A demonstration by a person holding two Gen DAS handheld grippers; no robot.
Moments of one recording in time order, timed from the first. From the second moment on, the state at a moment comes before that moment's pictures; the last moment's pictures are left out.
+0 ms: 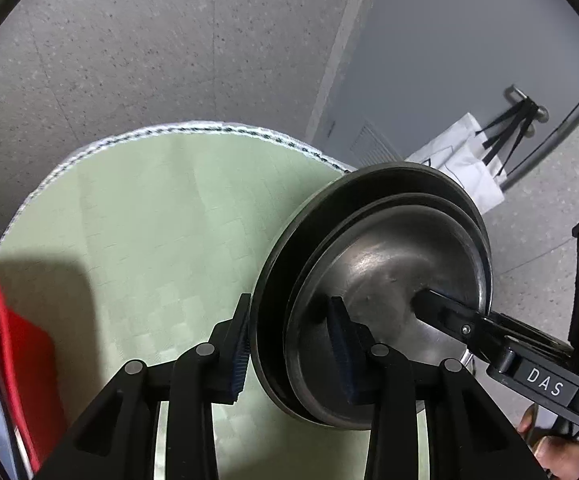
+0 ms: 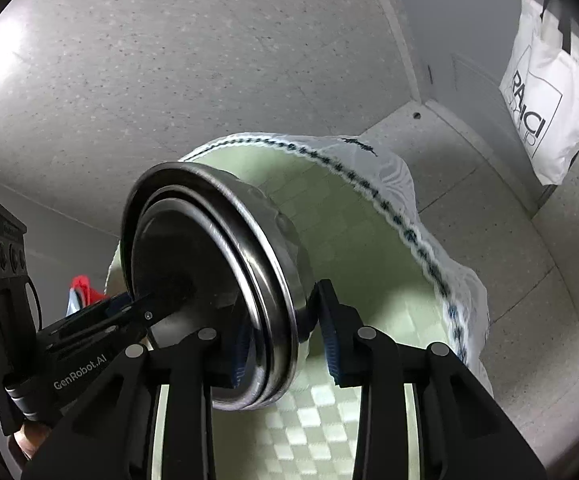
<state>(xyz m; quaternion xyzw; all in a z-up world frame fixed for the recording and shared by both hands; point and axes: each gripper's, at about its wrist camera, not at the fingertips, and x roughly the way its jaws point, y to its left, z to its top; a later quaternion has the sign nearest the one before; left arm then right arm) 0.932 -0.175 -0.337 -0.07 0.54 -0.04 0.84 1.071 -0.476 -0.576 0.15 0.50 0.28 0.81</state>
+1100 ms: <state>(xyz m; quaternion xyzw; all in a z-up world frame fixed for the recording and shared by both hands) 0.686 0.096 -0.222 -0.10 0.45 0.03 0.88 0.870 -0.225 -0.490 0.07 0.42 0.37 0.82</state>
